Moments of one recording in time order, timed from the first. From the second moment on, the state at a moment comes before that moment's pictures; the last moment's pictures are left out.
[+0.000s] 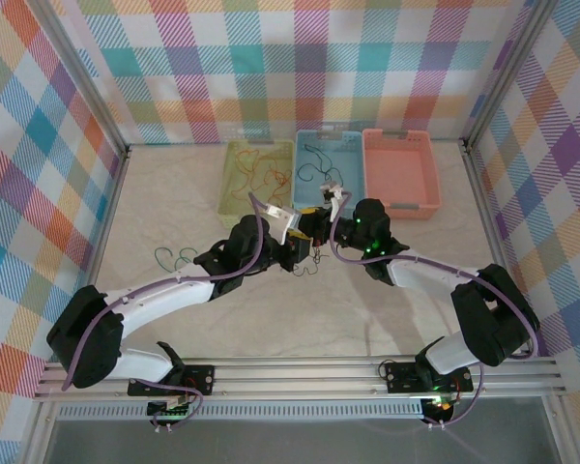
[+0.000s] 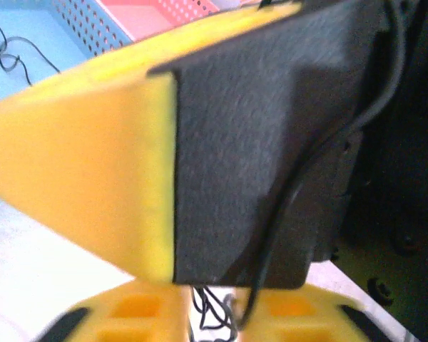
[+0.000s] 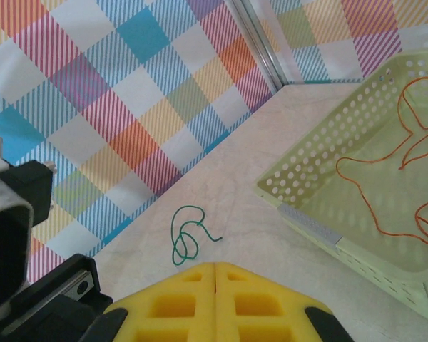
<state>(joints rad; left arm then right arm) -0.80 1.34 0.81 0.15 0.15 -0.34 0.60 1.46 0.73 0.63 -0.51 0.48</state>
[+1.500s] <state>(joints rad) -0.80 0.72 0.99 -0.52 0.19 -0.41 0.60 1.50 0.71 0.53 -0.35 0.21</state>
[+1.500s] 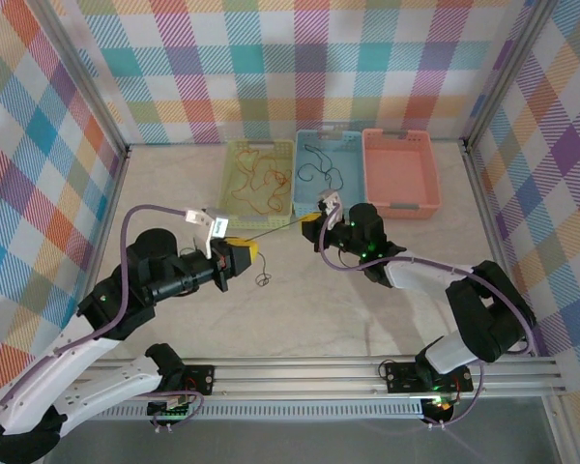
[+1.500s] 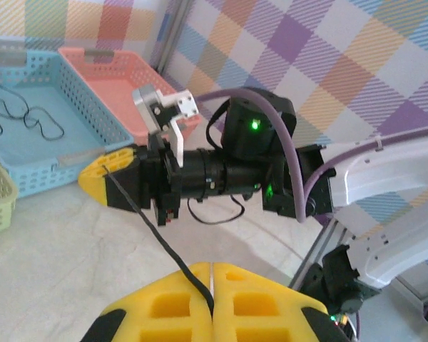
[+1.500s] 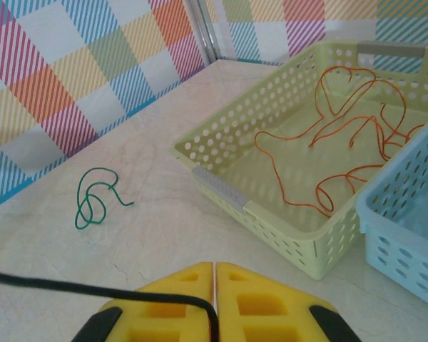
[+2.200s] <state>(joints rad) -0.80 0.52 1.19 -0.73 0.16 -0.40 0.47 1.63 0.72 0.54 -0.36 0.28</state>
